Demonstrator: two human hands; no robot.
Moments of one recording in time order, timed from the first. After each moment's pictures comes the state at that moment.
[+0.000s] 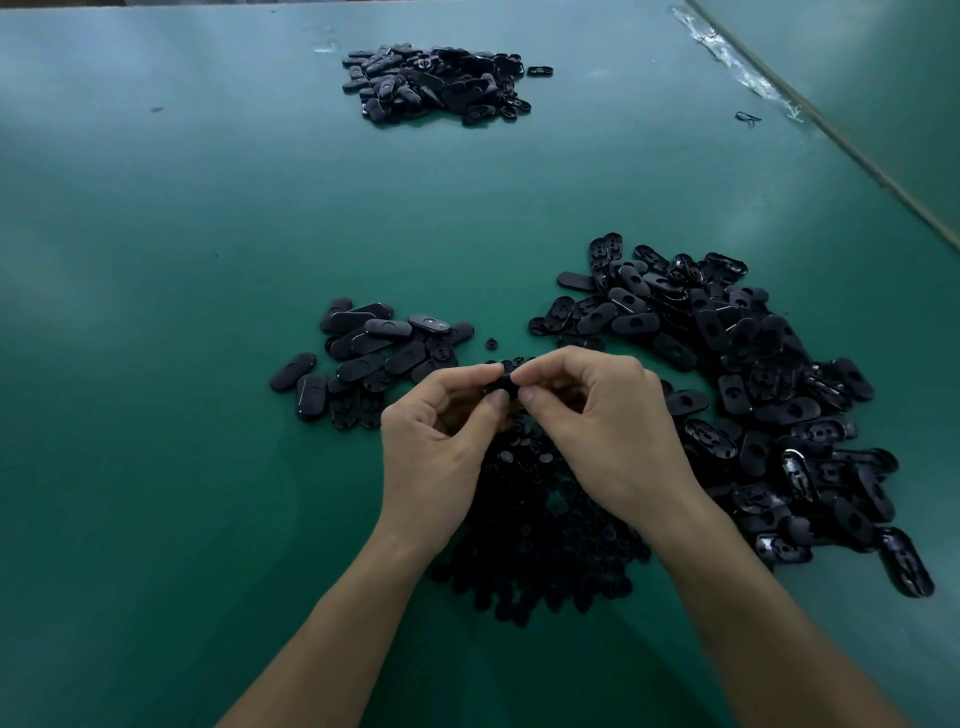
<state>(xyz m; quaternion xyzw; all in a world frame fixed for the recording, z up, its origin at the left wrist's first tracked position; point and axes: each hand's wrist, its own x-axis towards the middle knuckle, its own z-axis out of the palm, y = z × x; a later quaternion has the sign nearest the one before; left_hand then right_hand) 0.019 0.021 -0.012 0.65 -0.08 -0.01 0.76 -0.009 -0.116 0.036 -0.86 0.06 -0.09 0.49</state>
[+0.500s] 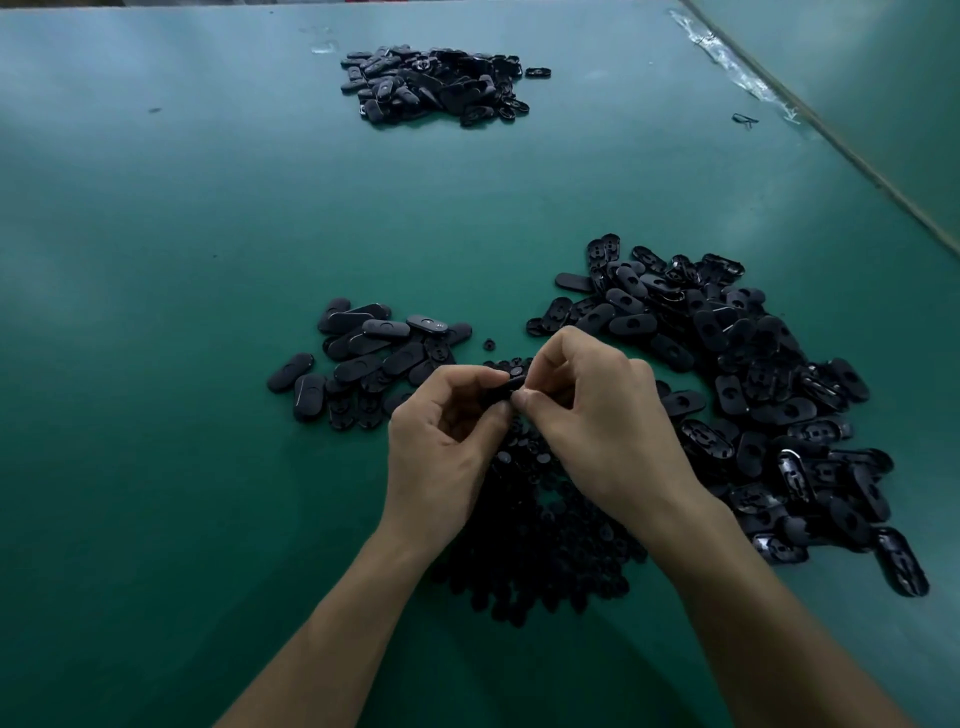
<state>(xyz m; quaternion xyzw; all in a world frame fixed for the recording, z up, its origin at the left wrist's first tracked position) 0.020 0.022 -0.015 0.67 -0.12 -0.01 0.73 -0.007 -0.114 0.044 -0.91 0.07 -0.08 0.40</state>
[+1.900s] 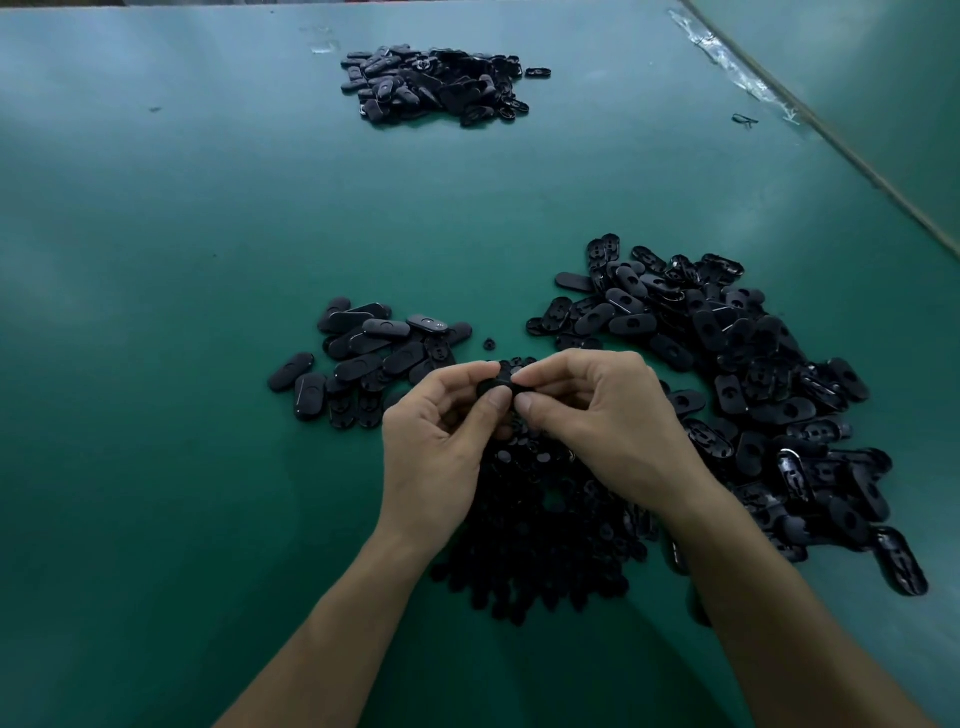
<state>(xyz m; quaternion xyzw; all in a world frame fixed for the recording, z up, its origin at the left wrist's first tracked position) 0.020 0.019 -0.015 0.64 -0.07 -0.02 0.76 -0.005 -0.131 0.034 -0.85 0.05 -0.02 0.53</state>
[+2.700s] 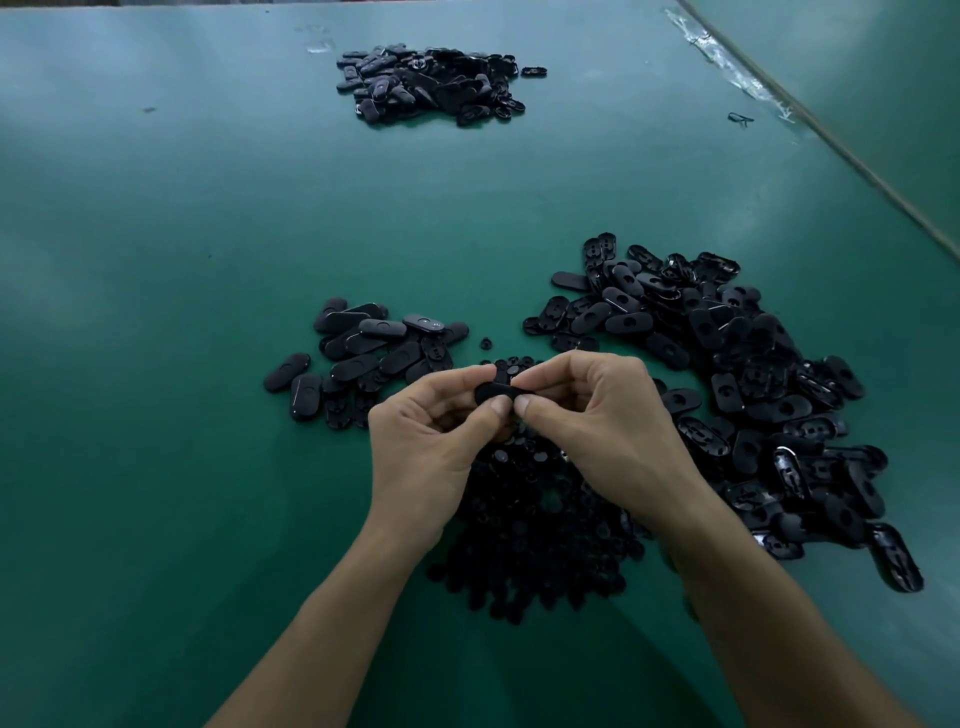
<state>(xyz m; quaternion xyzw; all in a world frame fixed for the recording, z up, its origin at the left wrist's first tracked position) 0.022 0.024 -0.016 0.63 -0.06 -0.04 0.78 -0.010 -0.125 0.034 -0.82 0.09 -0.03 0.56</state>
